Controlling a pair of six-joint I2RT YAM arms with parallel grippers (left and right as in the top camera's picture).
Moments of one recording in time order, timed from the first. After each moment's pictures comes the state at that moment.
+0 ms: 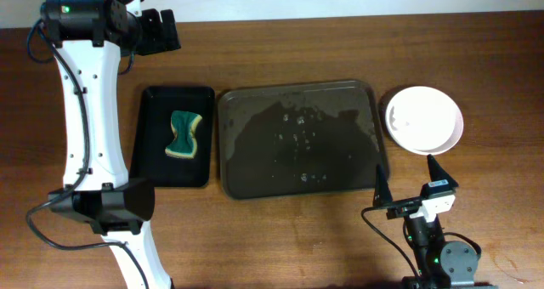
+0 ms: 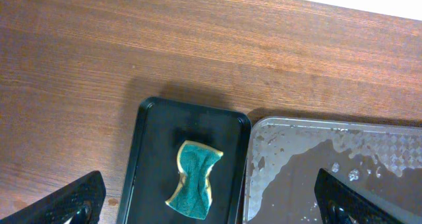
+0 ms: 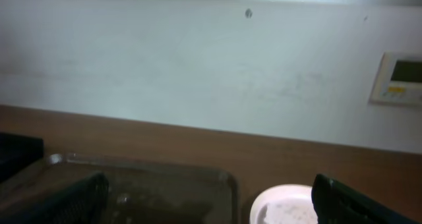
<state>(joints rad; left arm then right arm) -0.02 2.13 2.60 -1.51 0.00 -0.18 -0.02 0.01 0.02 0.11 -0.17 -0.03</state>
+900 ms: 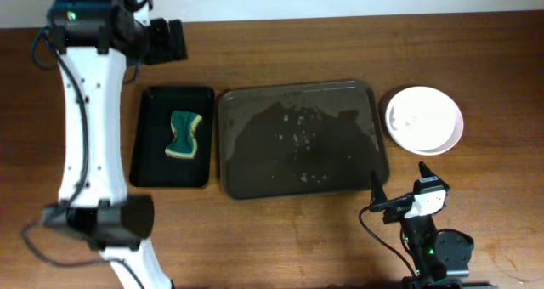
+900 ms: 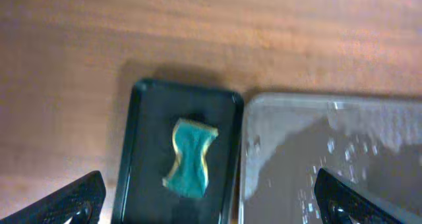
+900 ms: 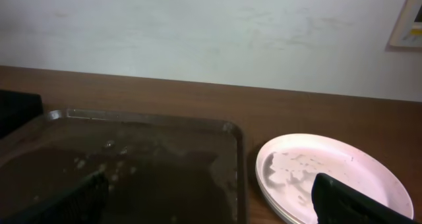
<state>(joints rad) -0.06 2.00 2.42 -1.48 -0.02 -0.18 -0.02 0.02 0.01 -0.06 -0.17 -0.03</state>
